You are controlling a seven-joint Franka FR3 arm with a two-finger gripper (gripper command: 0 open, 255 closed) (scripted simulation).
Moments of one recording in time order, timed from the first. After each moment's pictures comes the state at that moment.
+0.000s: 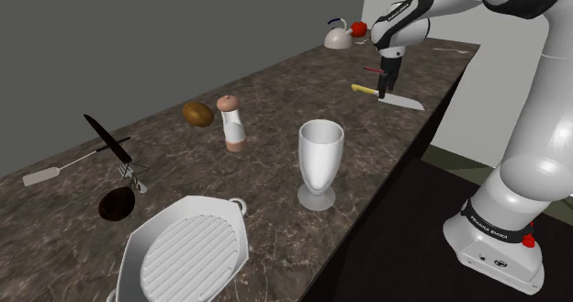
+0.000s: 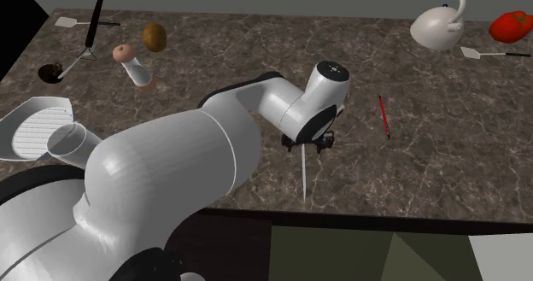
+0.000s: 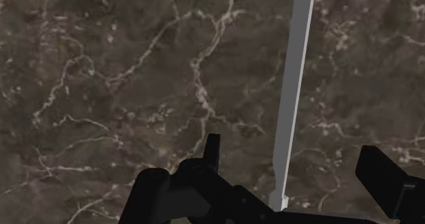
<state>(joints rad) -0.17 0.24 -0.48 -2.00 0.09 2.12 -0.72</state>
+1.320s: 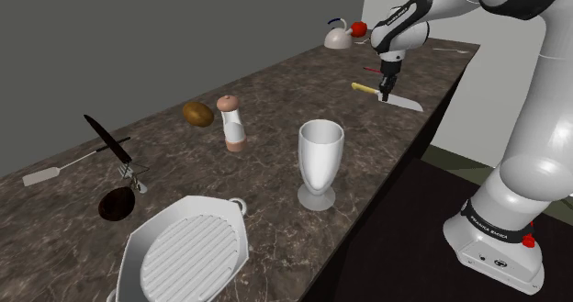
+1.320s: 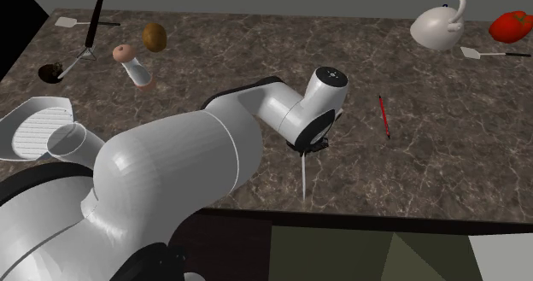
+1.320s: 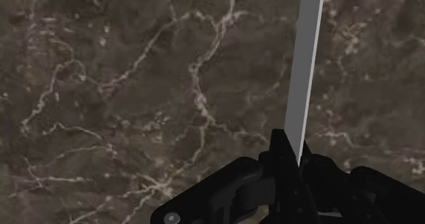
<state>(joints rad) -0.17 0.26 -0.47 -2.02 0.09 2.15 -0.73</state>
